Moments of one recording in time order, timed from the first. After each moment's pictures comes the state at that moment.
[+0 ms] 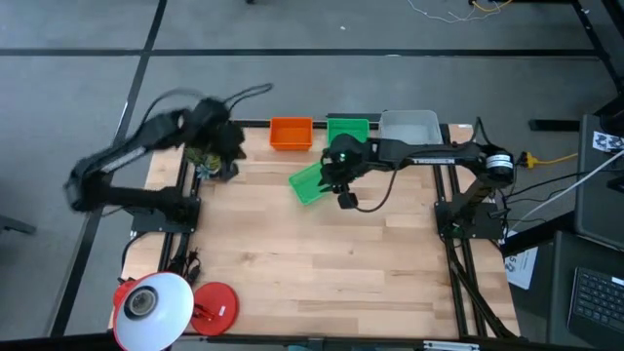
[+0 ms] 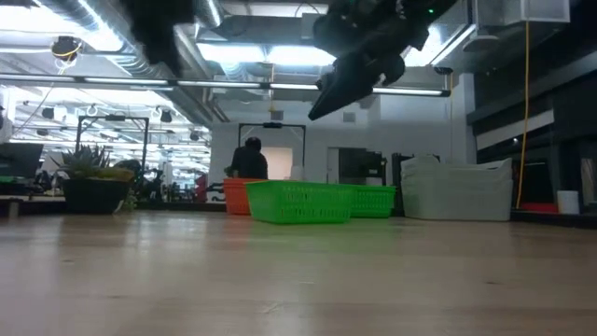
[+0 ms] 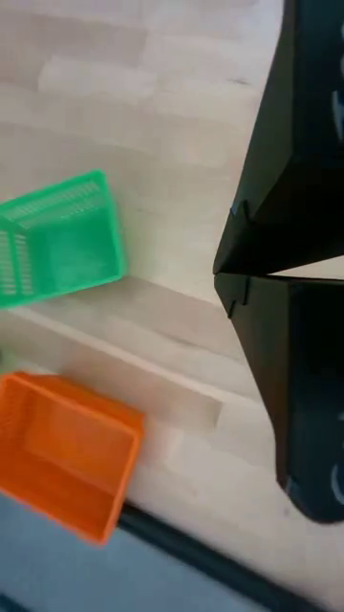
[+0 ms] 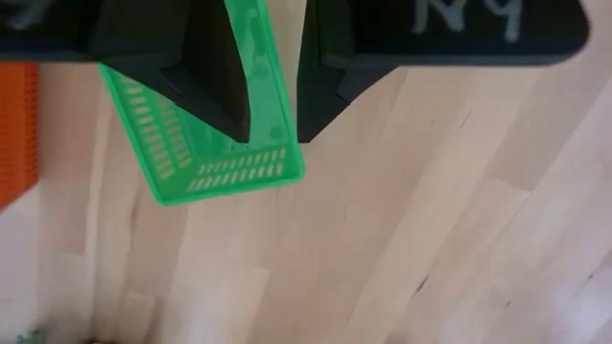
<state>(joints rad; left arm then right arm) 0.57 1.03 1.14 -0.98 0.15 0.15 -0.22 1.68 1.26 -0.42 -0.30 -0.45</state>
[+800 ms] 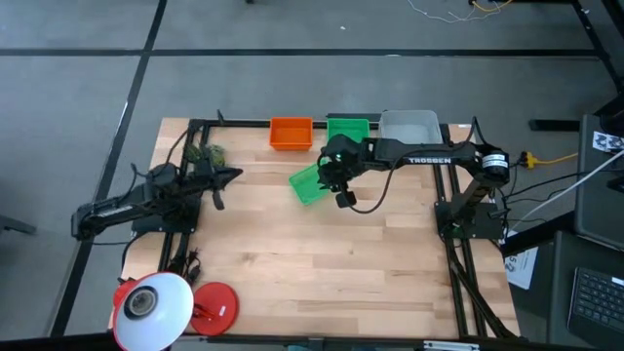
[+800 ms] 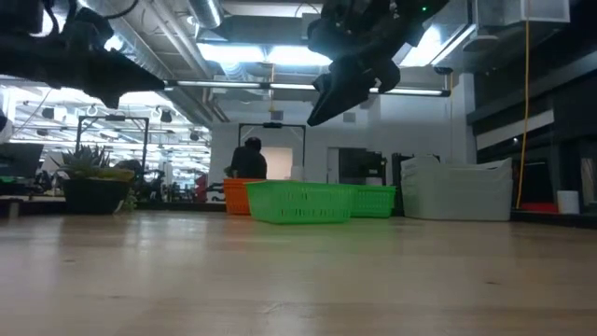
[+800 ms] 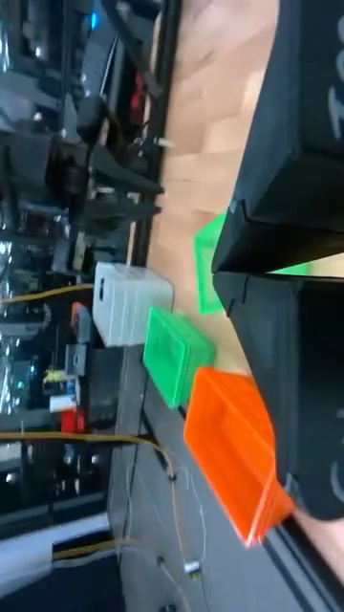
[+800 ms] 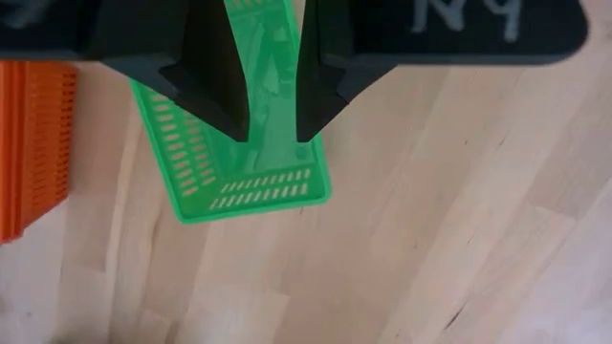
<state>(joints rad) 0.31 0.00 0.11 -0.04 -0.08 -0.03 -0.21 1.71 1.31 -0.48 -0.22 -0.50</state>
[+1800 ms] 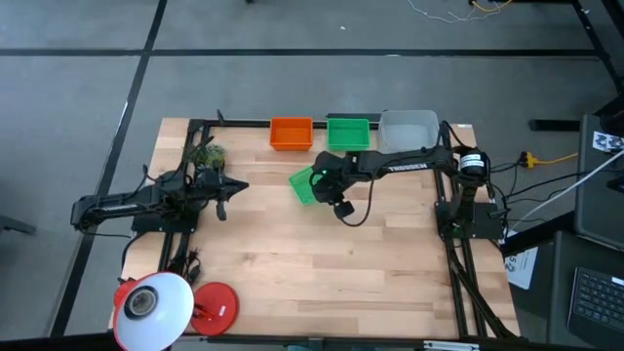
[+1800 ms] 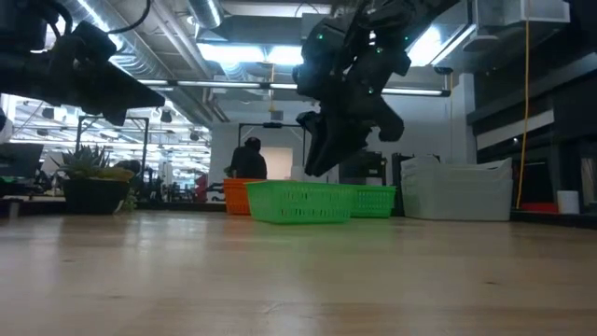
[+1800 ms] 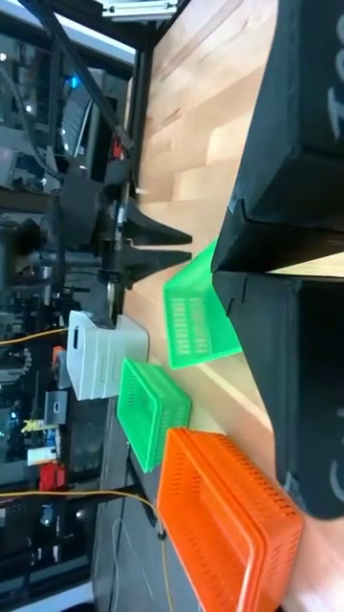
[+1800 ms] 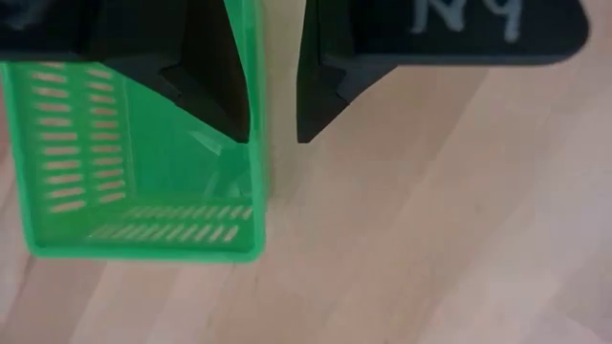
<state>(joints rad) 0.18 0.02 0.01 0.03 -0.08 -0.07 -0.17 1.89 1.31 -0.47 -0.20 -0.66</state>
